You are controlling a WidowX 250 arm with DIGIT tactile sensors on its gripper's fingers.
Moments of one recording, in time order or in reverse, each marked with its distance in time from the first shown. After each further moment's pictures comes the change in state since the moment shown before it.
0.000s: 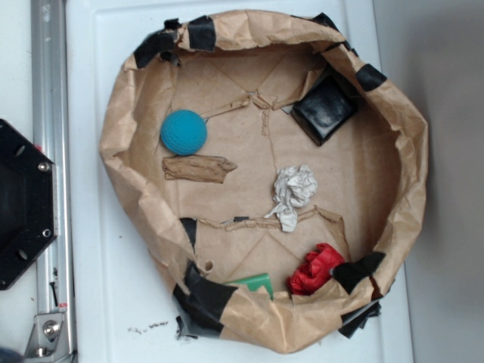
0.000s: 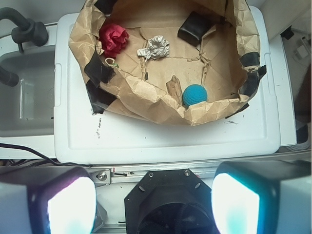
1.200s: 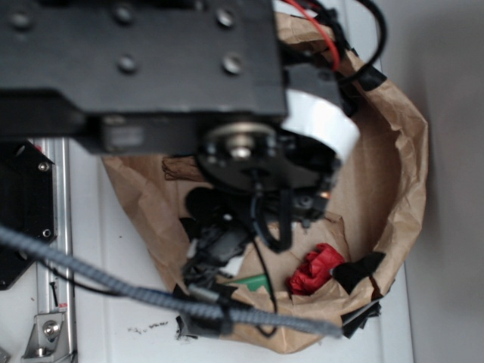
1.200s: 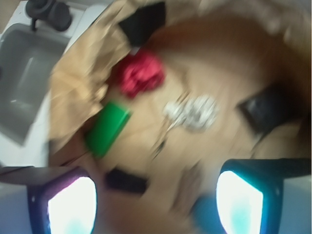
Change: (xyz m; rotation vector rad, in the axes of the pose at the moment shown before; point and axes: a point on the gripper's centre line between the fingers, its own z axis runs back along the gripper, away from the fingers) arm 0.131 0.004 -0.109 -0.071 -0.025 -0.505
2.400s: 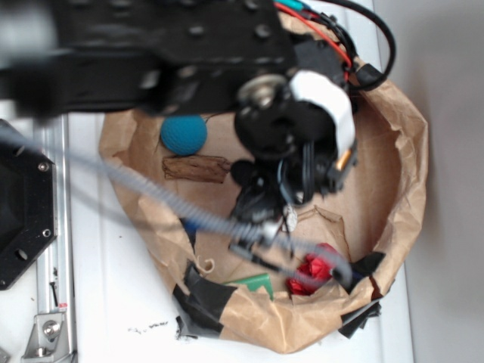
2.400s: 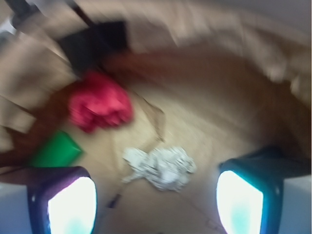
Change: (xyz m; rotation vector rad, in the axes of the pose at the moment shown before) arm 0.003 0.036 -0.052 -0.006 -0.133 -0.082
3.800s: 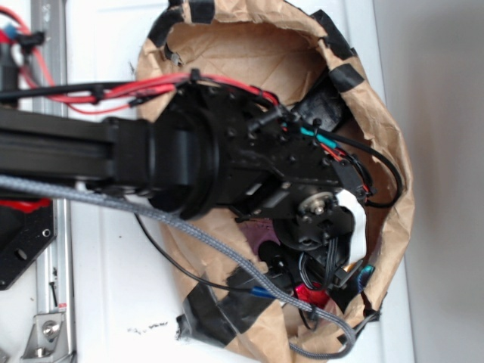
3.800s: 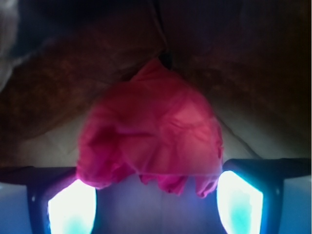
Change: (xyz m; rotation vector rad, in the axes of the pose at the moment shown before) arm 0.041 -0.078 -0.075 -0.213 -0.064 -0.279
